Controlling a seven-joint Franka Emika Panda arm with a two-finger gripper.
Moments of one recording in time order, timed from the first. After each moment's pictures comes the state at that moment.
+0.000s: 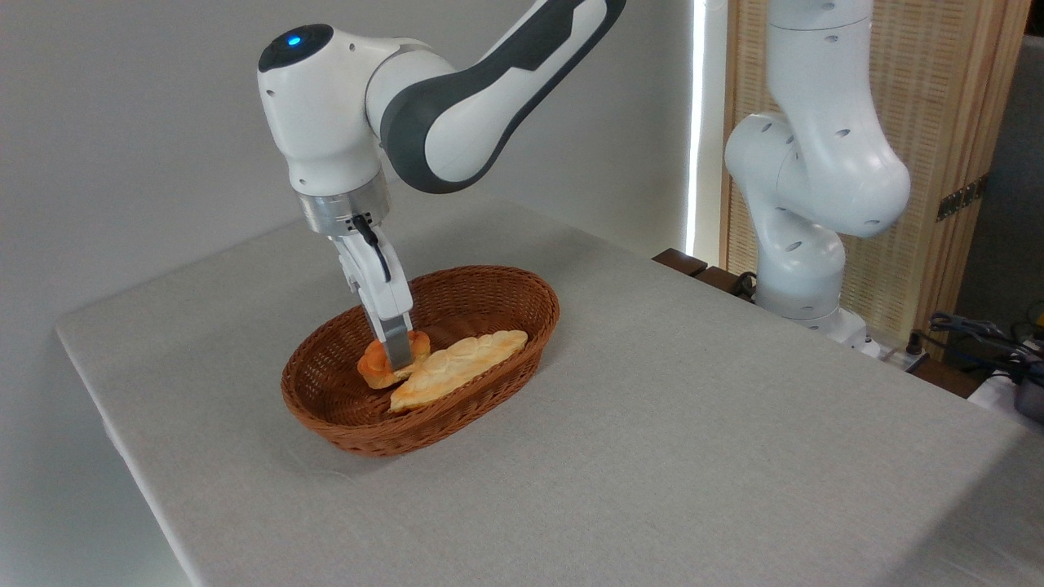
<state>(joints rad) -0.20 0.07 -0.11 -1.97 -0.15 2.00 0.75</state>
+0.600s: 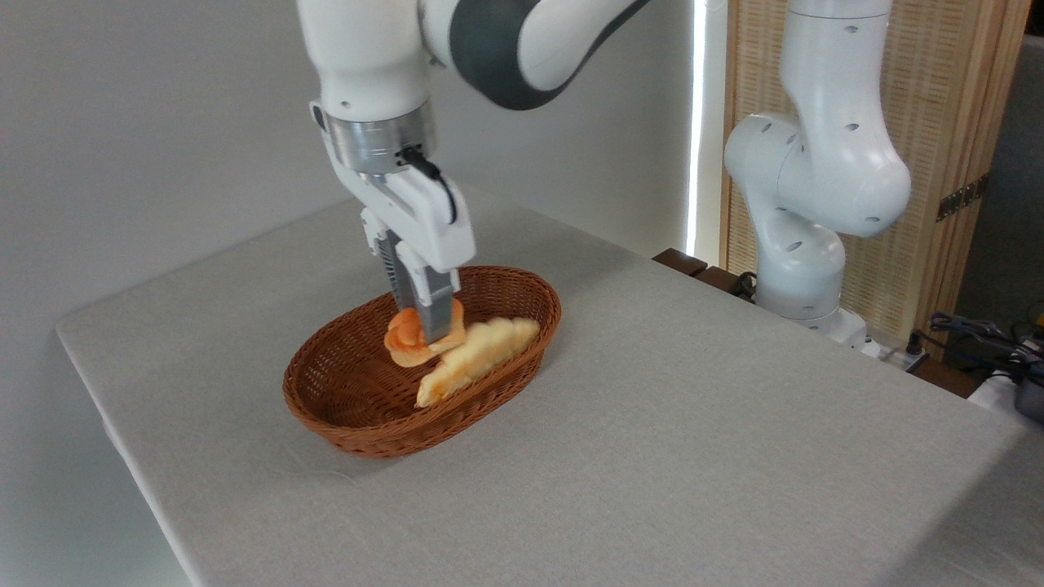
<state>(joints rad) -0.19 -0.09 0.08 -1.92 -0.15 1.82 0.78</state>
